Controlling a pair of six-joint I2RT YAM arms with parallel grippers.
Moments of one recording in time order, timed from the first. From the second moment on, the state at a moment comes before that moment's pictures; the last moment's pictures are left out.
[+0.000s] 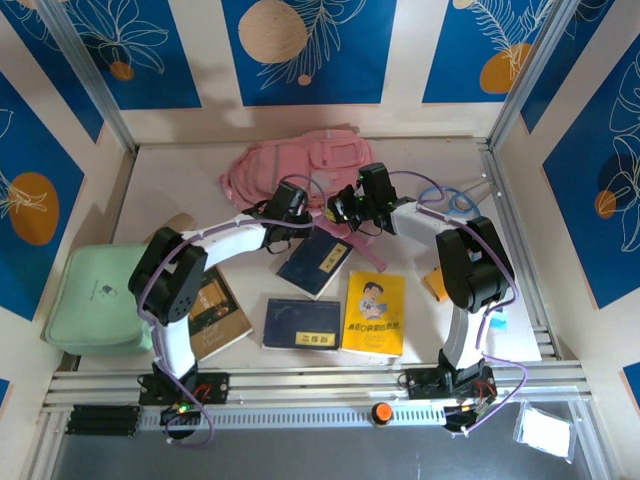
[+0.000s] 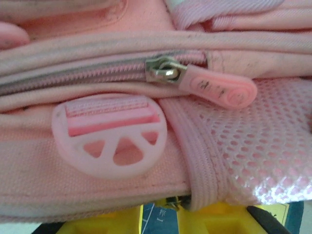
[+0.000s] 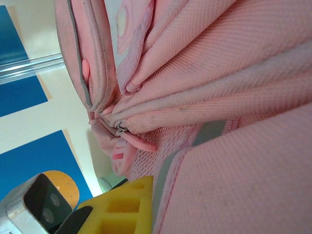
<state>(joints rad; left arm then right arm) -0.61 1.87 1.24 -0.23 -0.09 -0.47 0.42 1.86 1.20 -0.03 -0.53 1.32</state>
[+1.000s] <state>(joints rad) -0.59 1.79 1.17 -0.26 -0.14 -0.43 0.41 1.85 1.20 -0.08 -0.53 1.27</state>
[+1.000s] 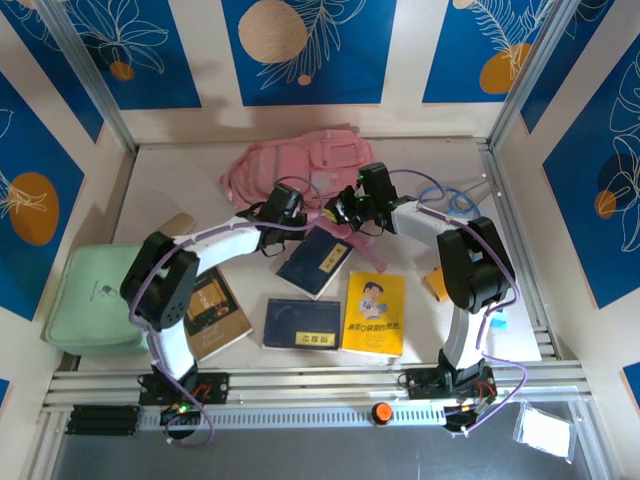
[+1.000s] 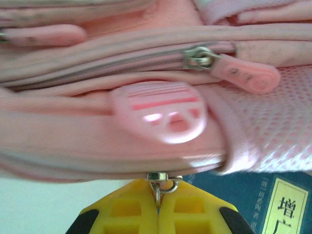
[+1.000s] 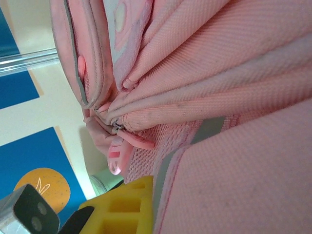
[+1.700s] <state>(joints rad) -0.33 1.63 1.05 -0.41 0.01 -0.30 0.35 1.83 1.23 -0.18 -0.54 1.11</state>
